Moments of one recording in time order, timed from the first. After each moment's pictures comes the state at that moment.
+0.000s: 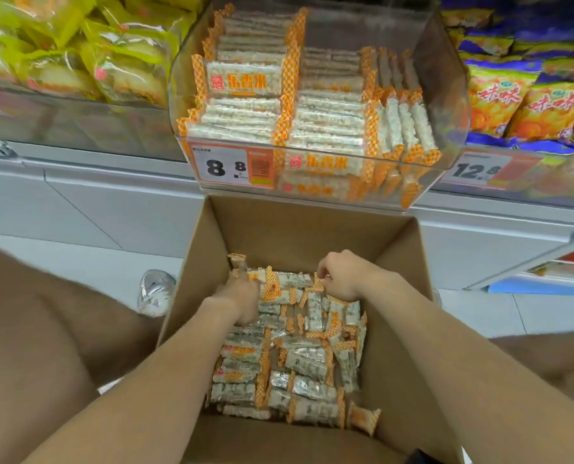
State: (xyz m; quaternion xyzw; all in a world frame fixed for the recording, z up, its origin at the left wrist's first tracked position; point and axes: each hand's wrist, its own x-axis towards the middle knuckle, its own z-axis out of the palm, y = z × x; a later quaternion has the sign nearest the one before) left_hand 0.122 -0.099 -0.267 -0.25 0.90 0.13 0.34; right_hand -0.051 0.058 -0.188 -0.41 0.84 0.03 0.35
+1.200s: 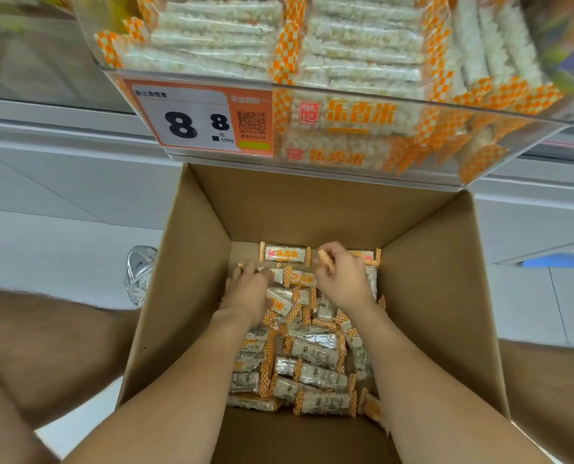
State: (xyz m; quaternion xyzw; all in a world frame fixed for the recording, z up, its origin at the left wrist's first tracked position) left_hand 0.121 -0.082 -0.348 -0.32 0.89 0.25 0.22; right_hand -0.032 0.066 -0.335 -0.27 0.89 -0.30 0.22
